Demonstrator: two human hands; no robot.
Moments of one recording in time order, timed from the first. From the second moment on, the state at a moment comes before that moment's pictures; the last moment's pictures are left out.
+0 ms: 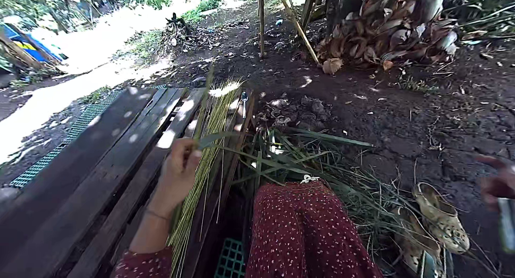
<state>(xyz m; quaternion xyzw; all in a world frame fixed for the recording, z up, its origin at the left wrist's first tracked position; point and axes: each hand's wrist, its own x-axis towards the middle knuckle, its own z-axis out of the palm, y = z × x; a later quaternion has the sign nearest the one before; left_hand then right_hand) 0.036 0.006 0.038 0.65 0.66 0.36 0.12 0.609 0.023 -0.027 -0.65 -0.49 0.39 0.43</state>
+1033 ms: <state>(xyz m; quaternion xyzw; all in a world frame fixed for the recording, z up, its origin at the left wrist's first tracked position) 0.135 0.059 -0.130 0.67 0.70 0.13 0.19 0.512 -0.010 0.052 -0.34 -0.56 0.25 0.72</state>
